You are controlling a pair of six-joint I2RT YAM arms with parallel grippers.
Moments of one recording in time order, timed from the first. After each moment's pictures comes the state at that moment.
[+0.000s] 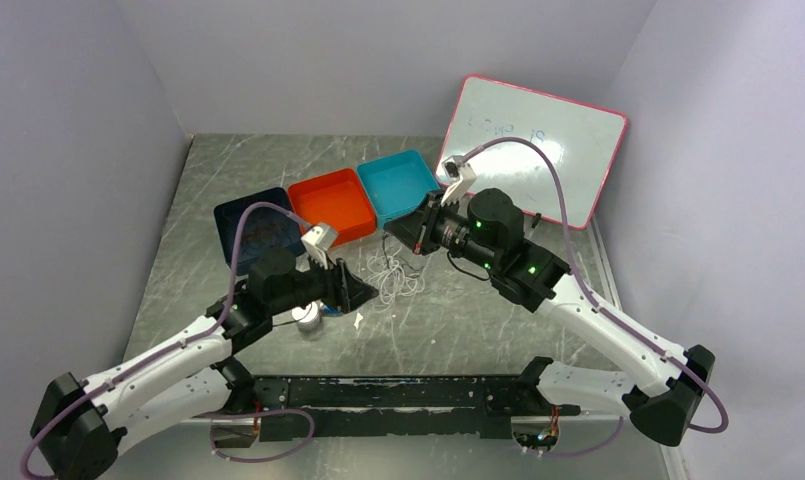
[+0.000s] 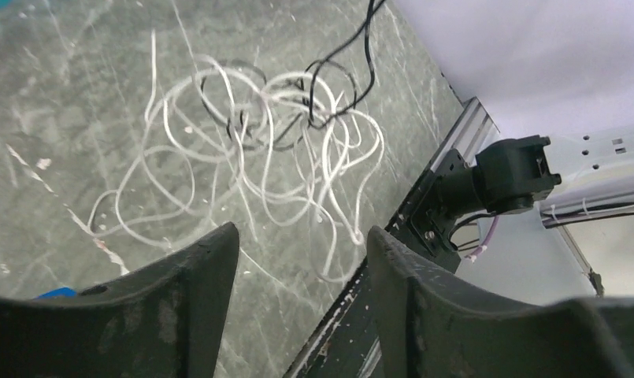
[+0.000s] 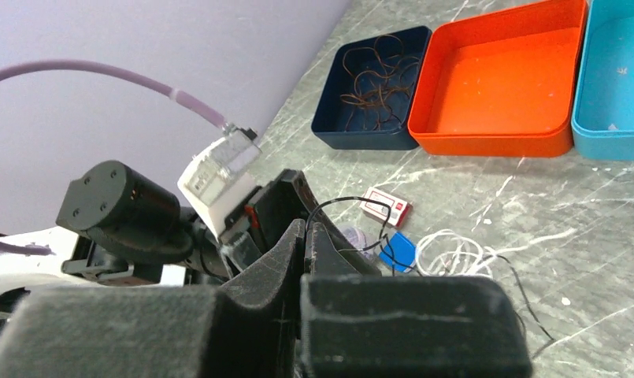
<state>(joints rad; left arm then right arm) -0.74 0.83 0.48 0.09 0.29 -0.56 0.83 1.07 1.07 -0.16 -0.09 0.62</state>
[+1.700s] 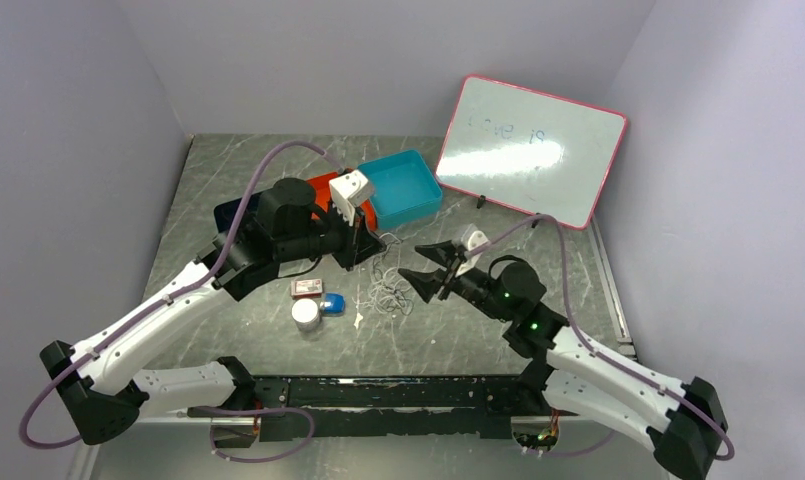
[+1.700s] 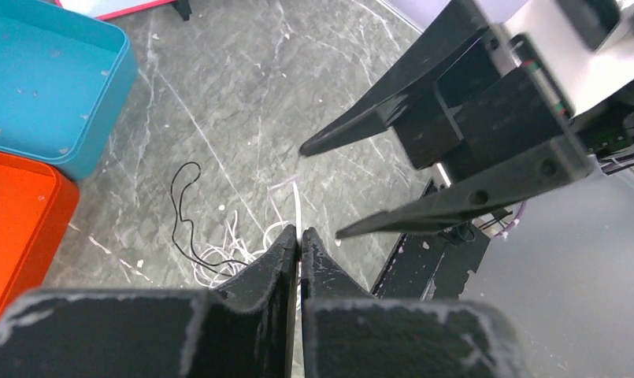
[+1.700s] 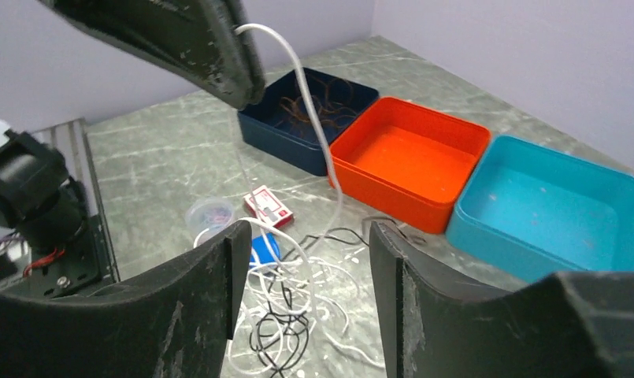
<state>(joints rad) -0.83 1.11 1.18 -0.44 0.26 -0.21 0.83 0.73 0.44 0.38 -0.14 0.04</state>
